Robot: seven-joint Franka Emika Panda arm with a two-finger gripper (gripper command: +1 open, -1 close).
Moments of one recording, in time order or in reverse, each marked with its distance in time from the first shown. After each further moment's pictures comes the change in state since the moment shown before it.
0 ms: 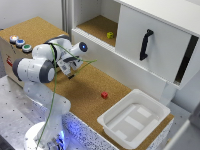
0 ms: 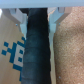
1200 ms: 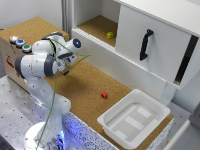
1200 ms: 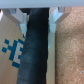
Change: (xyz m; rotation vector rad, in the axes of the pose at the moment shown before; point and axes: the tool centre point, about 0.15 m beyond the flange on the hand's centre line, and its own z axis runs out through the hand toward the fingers) arm -0.004 -0.047 0.038 0.002 -0.040 -0.064
